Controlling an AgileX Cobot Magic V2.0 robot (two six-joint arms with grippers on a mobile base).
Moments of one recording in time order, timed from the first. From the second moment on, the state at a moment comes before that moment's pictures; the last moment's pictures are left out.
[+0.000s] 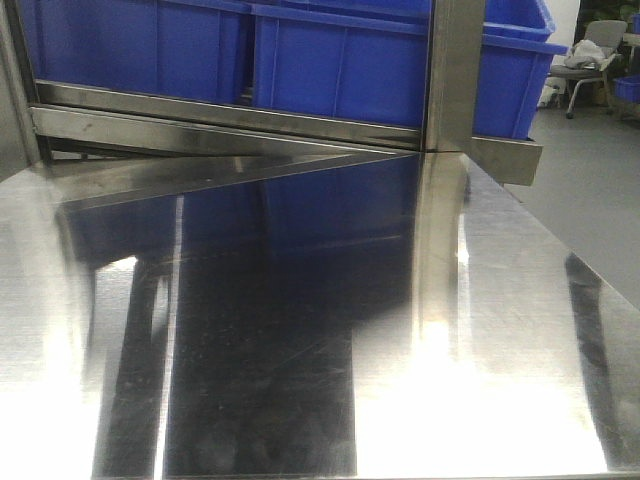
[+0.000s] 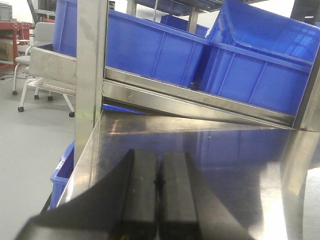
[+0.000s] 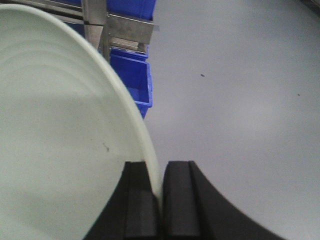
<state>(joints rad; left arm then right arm) -0.09 0.00 0.01 -0.03 0.03 -0.11 0.25 0.00 -0.52 -0.33 0.97 0.22</state>
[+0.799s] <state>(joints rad) -0.09 0.00 0.01 -0.03 0.03 -0.11 0.25 0.00 -0.37 -0.26 0.46 0.30</state>
